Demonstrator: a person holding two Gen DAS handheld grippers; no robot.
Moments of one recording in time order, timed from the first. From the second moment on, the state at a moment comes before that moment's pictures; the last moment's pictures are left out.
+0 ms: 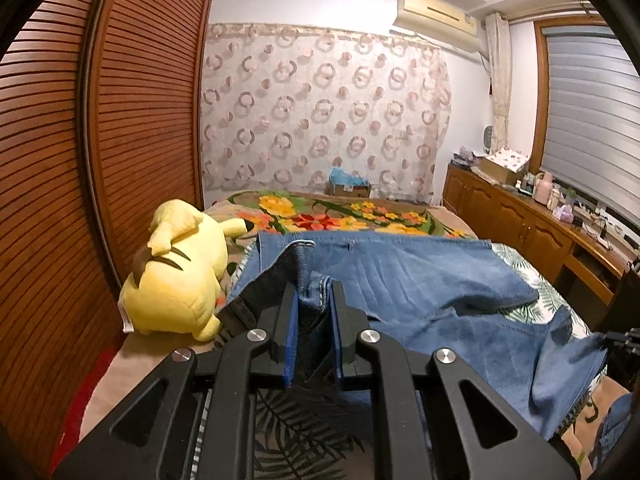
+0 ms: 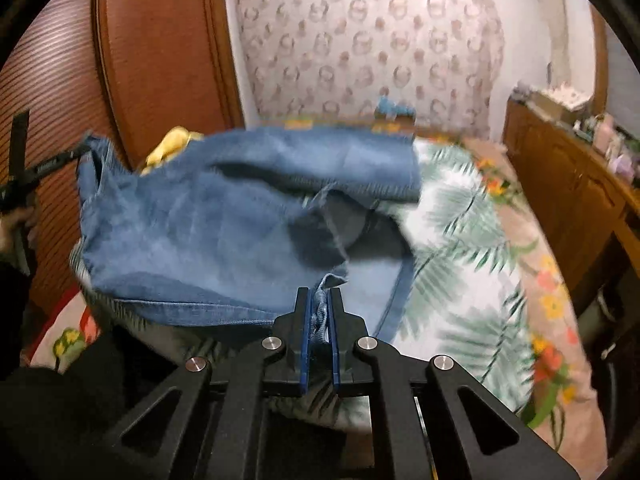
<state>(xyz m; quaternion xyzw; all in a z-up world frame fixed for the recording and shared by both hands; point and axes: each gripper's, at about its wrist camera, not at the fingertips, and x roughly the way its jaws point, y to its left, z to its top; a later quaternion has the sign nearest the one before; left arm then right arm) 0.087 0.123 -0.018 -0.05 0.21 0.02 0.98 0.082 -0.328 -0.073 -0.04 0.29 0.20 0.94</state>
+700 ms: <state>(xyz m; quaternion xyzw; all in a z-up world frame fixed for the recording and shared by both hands) 0.125 0.154 0.014 -0.06 0.17 0.05 0.98 0.111 -0.330 -0.016 -0.02 0.16 0.15 0.97</state>
